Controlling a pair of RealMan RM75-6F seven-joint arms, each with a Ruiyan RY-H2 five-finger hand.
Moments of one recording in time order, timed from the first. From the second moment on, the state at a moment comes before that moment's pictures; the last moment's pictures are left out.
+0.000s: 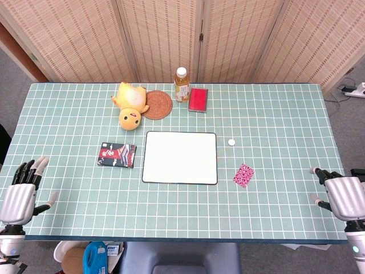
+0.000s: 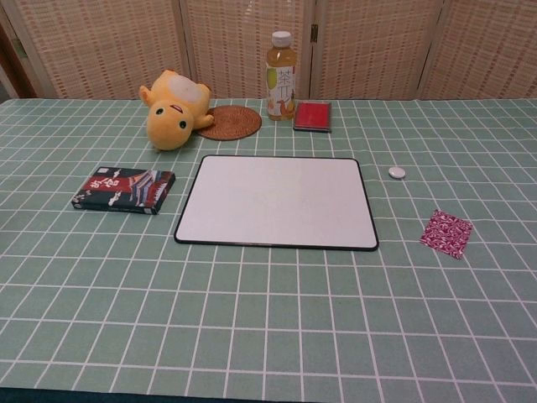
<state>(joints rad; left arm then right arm) -0.15 -1.14 -0.09 -1.72 1.45 1.47 0.14 0.14 -1.01 0.02 -1.67 -1.52 1.48 -0.22</state>
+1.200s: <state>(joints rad) -0.13 -1.13 -0.08 -1.73 1.44 1.49 0.15 0.60 -1.17 0.07 -1.49 -1.52 0.80 -0.27</state>
